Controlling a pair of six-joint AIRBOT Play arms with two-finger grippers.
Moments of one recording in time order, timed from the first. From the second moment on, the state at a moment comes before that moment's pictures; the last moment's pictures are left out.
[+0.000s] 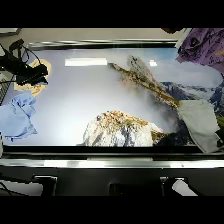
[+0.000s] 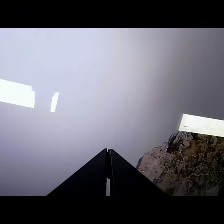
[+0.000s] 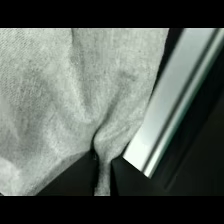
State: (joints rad) left arm 0.02 -1.65 2.00 1.39 -1.61 -1.81; right arm -0.76 -1.21 0.95 -1.78 1.26 2.10
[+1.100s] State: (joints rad) left arm 0.02 -1.63 1.99 1.39 -1.61 -1.77; right arm -0.53 -1.14 1.05 -1.35 1.10 1.80
